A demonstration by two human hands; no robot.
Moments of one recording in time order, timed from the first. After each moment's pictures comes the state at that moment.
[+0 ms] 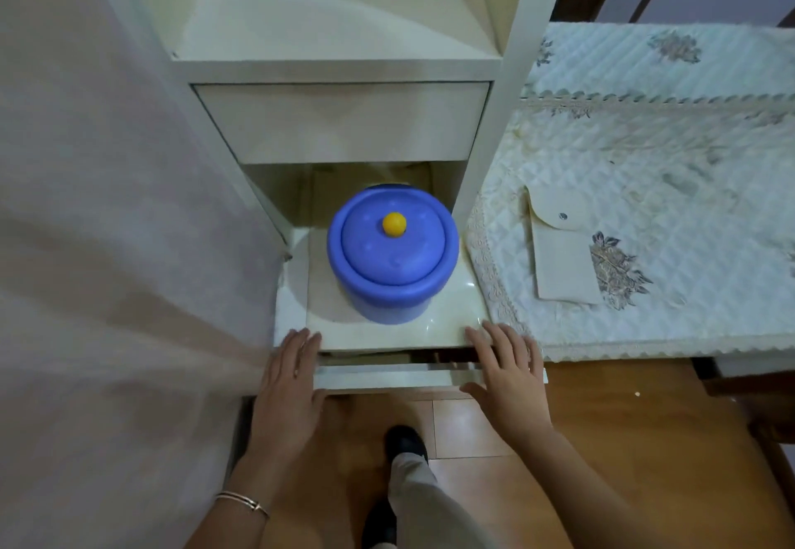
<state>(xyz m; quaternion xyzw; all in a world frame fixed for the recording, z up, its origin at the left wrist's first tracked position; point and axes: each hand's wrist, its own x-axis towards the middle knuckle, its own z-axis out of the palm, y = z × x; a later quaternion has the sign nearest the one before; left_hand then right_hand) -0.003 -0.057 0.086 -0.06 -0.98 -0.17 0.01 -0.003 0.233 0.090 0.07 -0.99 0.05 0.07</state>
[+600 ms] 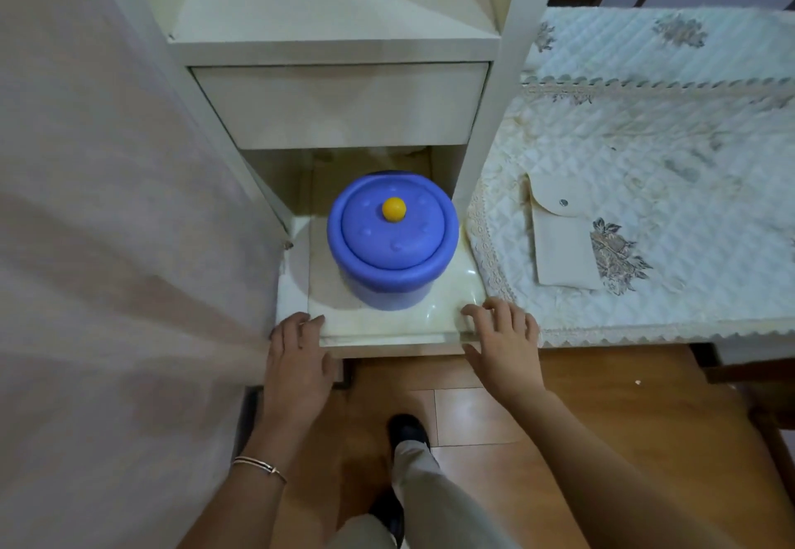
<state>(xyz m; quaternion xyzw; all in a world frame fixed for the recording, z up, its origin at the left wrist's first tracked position) -0.016 -0.039 0.100 0.02 -0.98 -0.19 -0.01 -0.025 0.225 0.099 0.03 -1.00 0.07 0.04</state>
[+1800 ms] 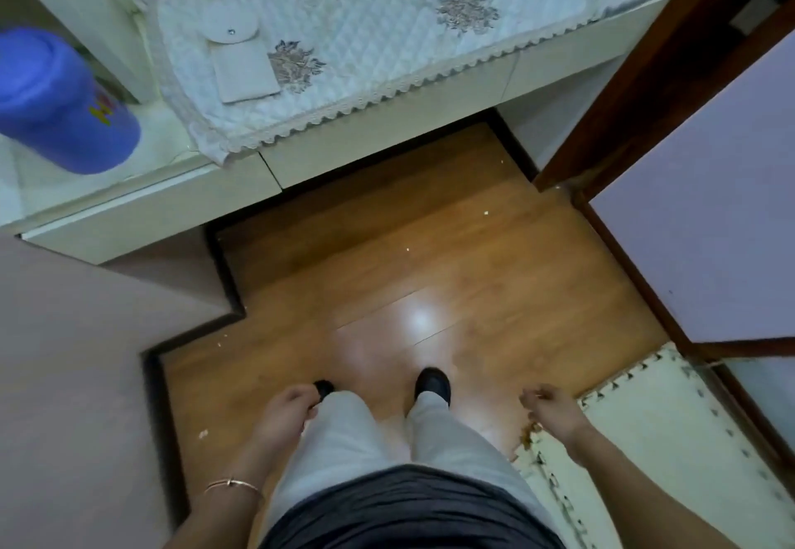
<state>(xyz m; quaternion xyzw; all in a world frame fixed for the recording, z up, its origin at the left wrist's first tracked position) 0.322 0.183 0.072 0.23 -0.77 -0.40 -0.43 0.474 0.503 0.060 -0.54 -0.63 0.50 -0.24</state>
